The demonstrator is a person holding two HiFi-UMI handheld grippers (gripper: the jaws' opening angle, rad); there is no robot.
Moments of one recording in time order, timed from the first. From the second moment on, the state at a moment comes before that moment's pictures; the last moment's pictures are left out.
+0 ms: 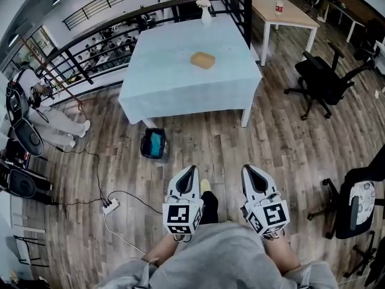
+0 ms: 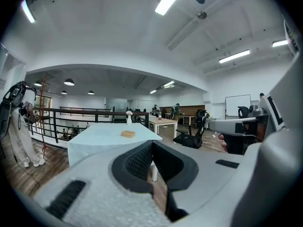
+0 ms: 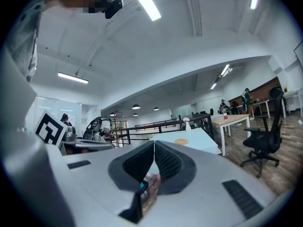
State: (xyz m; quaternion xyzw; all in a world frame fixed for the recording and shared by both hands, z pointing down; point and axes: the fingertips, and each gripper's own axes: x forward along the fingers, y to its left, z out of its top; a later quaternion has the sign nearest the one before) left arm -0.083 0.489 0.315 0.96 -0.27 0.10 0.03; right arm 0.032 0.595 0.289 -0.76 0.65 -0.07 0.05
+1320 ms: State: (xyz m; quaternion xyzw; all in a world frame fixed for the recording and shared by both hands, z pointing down) left arm -0.003 0.249 0.284 0.96 -0.26 0.08 0.02; right arm 0.100 0.304 0.242 -0.73 0.68 -0.06 -0.01
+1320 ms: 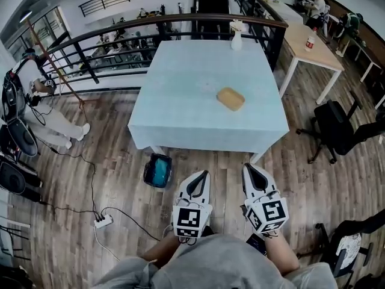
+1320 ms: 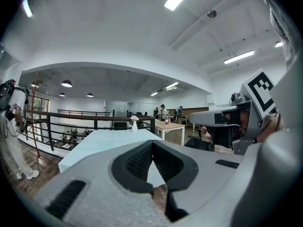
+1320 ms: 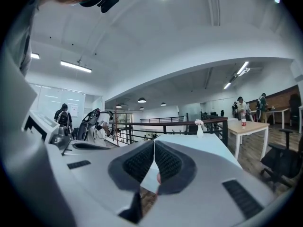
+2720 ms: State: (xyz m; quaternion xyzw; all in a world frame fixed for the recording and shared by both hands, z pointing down) left arm -0.032 0.191 0.309 0.96 -0.27 0.10 0.03; right arm 0.115 0.267 0.268 -0.76 0.64 -0.09 0.05
